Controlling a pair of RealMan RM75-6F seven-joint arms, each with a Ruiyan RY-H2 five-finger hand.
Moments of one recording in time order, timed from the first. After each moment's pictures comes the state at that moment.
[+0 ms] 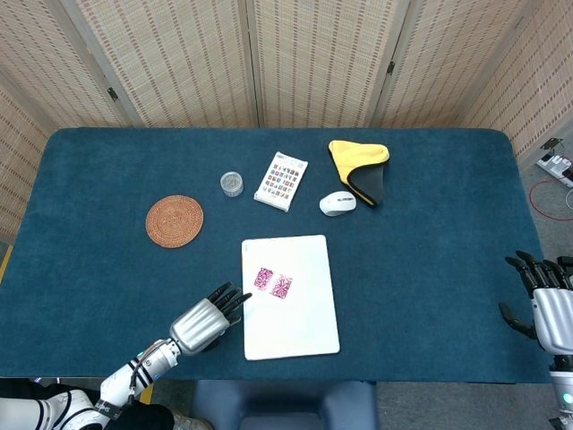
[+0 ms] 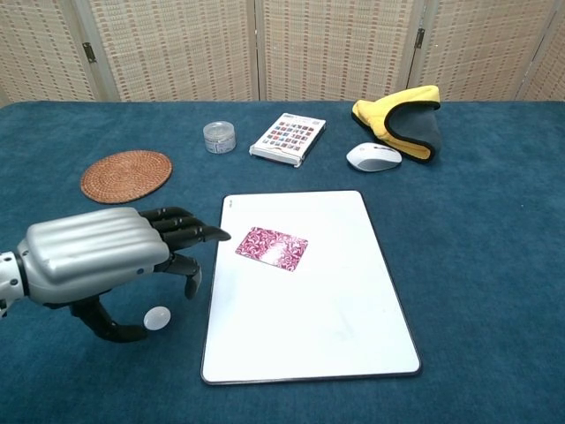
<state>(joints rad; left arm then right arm) -0.72 -1.47 0.18 -1.61 1.52 1.07 0.45 0.05 -1.10 0.08 -1.58 -1.46 1.48 0.03</state>
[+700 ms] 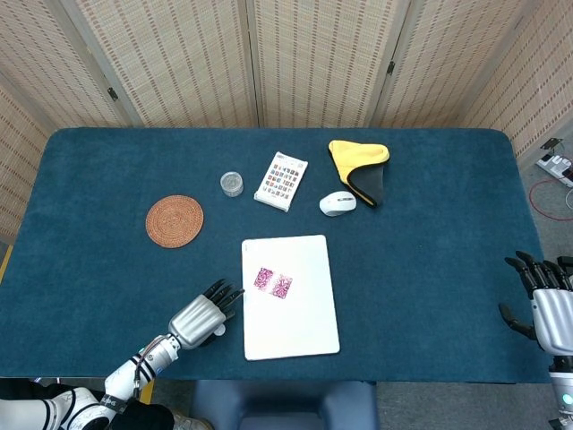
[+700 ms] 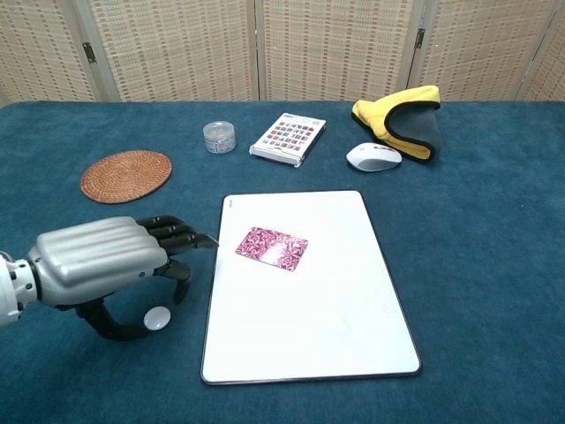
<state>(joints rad) -0.68 -1.51 0.12 -1.53 1.49 1.00 0.46 0.05 -1.09 0.08 -1.59 -1.46 1.48 0.02</state>
